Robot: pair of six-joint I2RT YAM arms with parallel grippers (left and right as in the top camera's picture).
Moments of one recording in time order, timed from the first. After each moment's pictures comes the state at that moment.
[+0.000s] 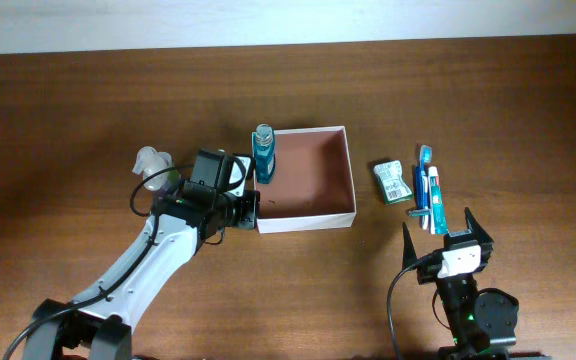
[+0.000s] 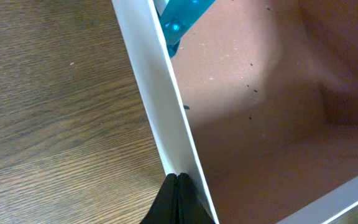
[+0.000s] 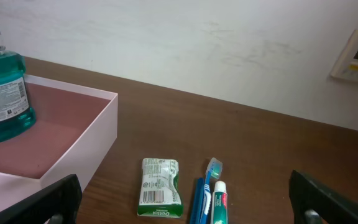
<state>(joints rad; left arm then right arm) -0.35 1.53 0.89 -0.41 0.22 -0.21 0.03 0.01 0.01 -0.07 -0.09 -0.18</state>
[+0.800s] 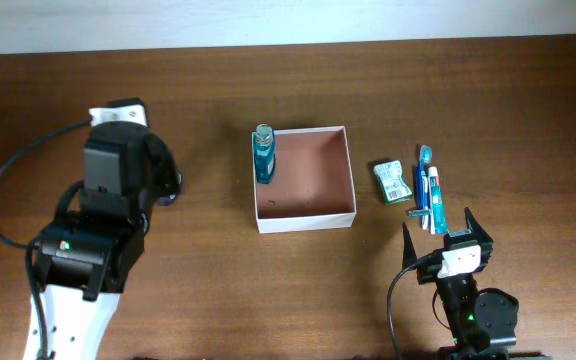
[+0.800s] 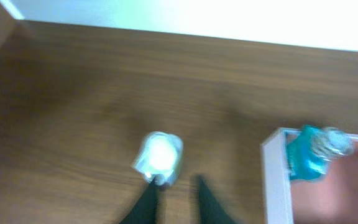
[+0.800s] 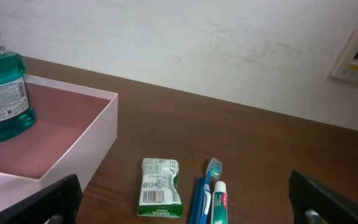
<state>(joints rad) -0.22 1.15 1.31 -0.84 -0.32 -0.23 0.03 0.01 0.01 -0.07 -0.09 -0.18</state>
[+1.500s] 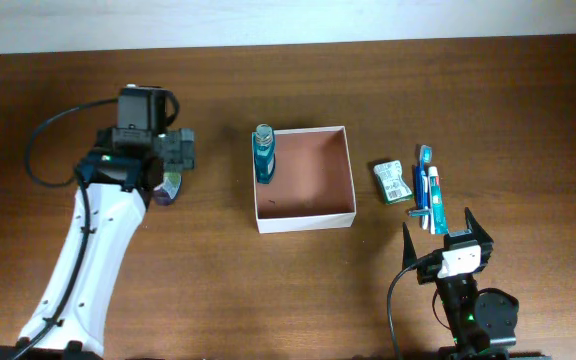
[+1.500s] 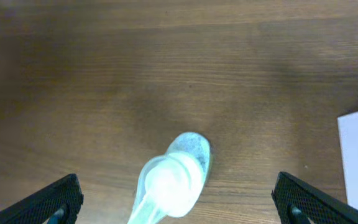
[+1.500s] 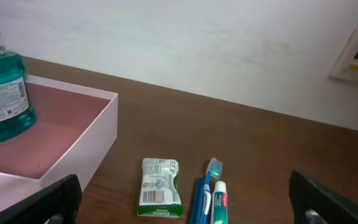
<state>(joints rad) -0.11 1.50 1.30 -0.72 -0.28 -0.03 0.03 0.01 0.01 -0.07 -0.09 -0.18</state>
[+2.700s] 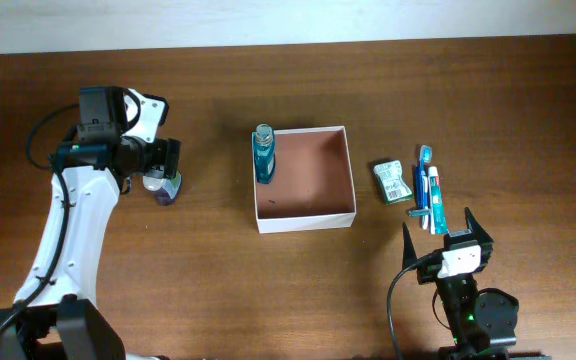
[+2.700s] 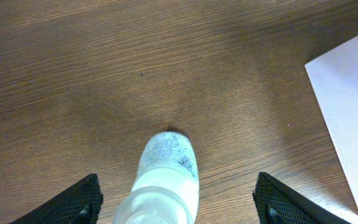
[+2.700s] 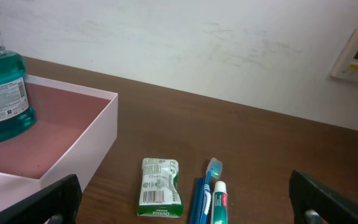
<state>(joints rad) 0.07 1.61 1.30 -0.71 0.11 0.30 0.03 0.01 0.01 -0.07 -0.09 -0.18</state>
